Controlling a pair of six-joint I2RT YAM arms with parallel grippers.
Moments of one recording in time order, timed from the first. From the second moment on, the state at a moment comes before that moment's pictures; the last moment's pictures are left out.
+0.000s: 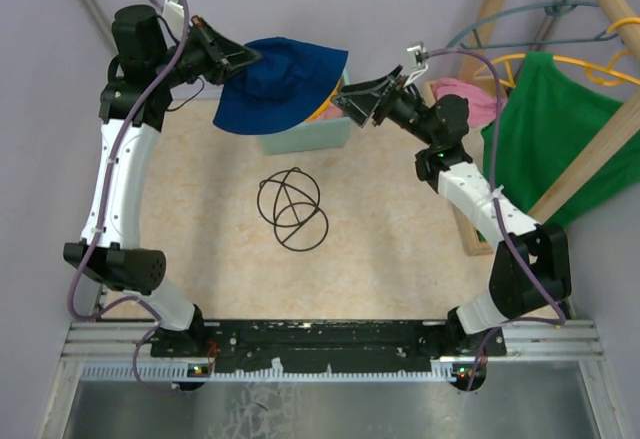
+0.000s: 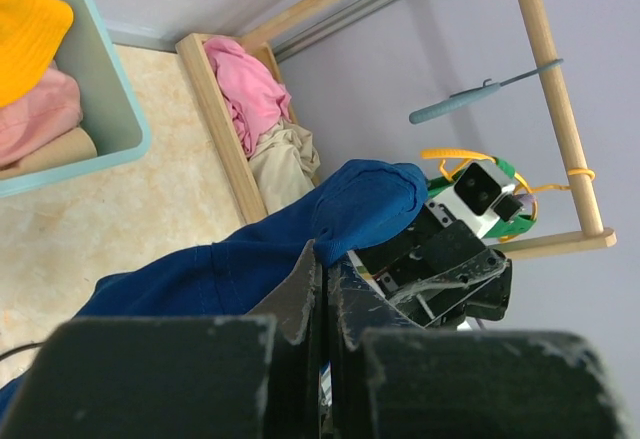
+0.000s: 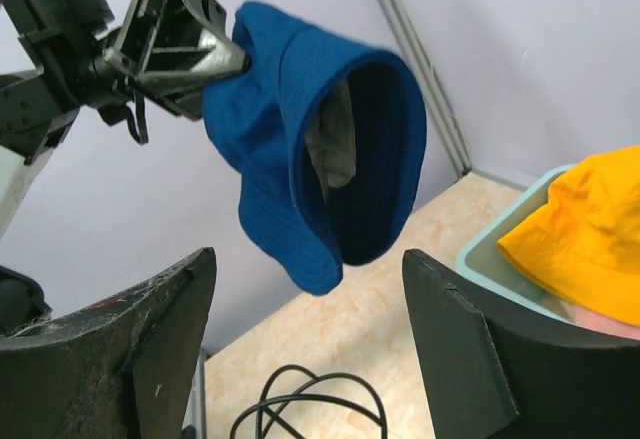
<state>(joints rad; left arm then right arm) -0.17 1.65 2.09 -0.56 0.61 -0.89 0.36 1.49 1.17 0.75 -0.67 0.80</state>
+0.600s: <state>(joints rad) -0.17 1.63 2.05 -0.56 0.62 -0.90 0.34 1.52 1.25 0.80 -0.69 0.86</state>
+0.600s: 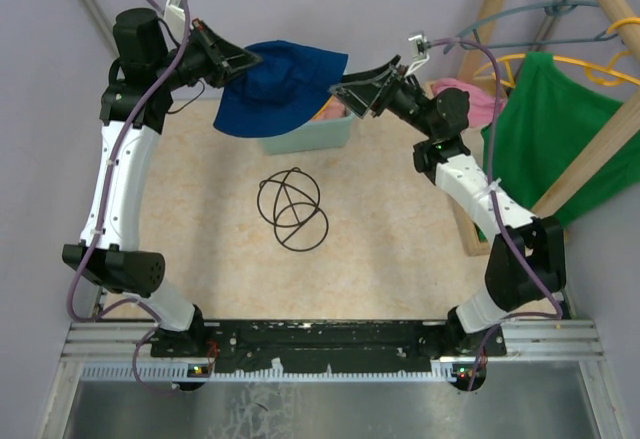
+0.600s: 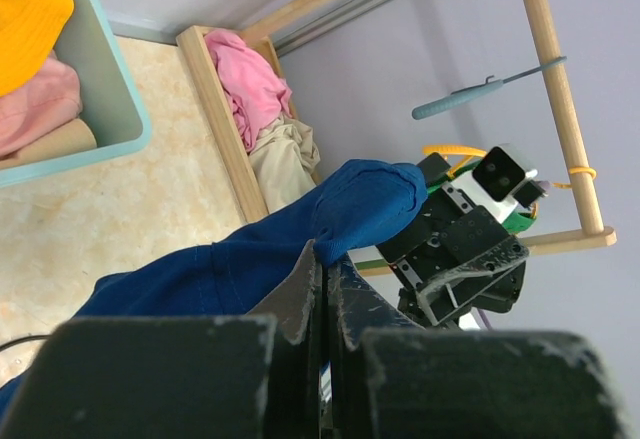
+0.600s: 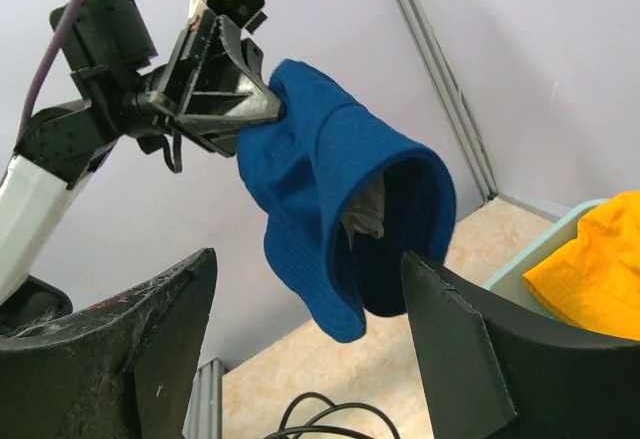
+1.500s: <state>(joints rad) -0.17 1.64 2.01 -0.47 0.62 -0.92 0.50 1.60 1.28 0.82 -0.68 0.93</state>
